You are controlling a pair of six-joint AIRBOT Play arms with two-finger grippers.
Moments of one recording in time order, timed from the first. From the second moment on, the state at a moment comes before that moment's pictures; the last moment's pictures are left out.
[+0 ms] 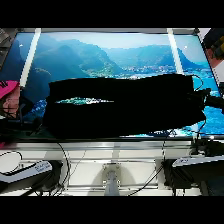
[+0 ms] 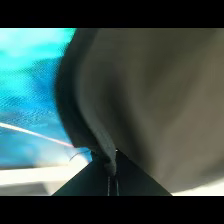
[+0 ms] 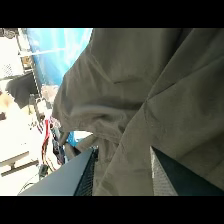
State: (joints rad) left arm 0.73 -1.31 0.69 1.02 -1.29 -1.00; right arm -0.86 -1.69 1.19 -0.52 1.50 1.00
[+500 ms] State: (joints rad) left arm 0.72 -1.15 0.72 0.79 -1.40 -1.00; right arm -1.00 -1.69 1.21 -0.82 1.50 1.22
